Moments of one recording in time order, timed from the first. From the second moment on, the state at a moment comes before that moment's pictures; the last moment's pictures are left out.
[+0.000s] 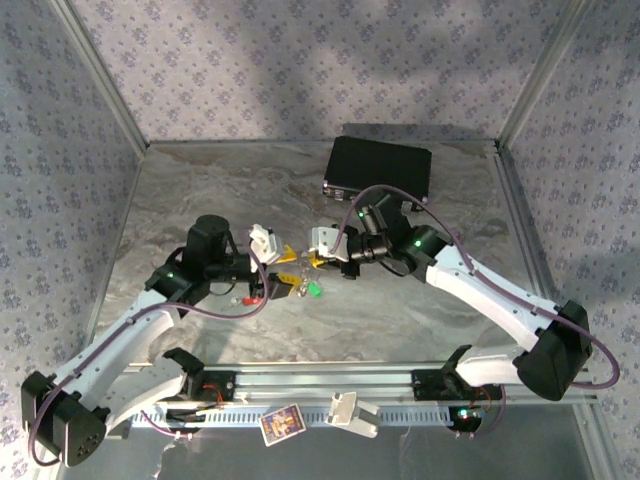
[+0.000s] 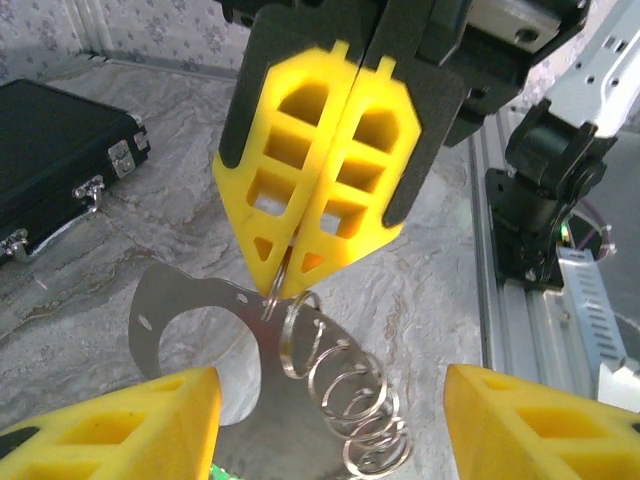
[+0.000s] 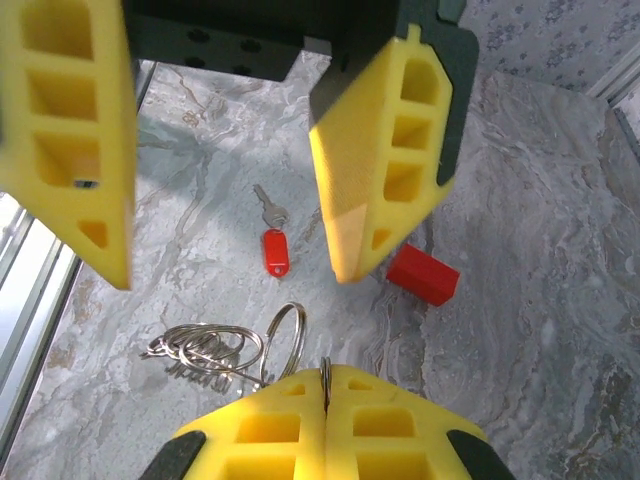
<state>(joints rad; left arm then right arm) -0.57 0.94 0.76 -0.33 0.77 0.30 0.78 1.29 1.13 -0.49 -0.54 -0.73</state>
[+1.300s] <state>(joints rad) -0.60 0.95 0.76 -0.41 0.78 0.45 0.79 1.33 1.14 -0.48 -0.46 -0.70</state>
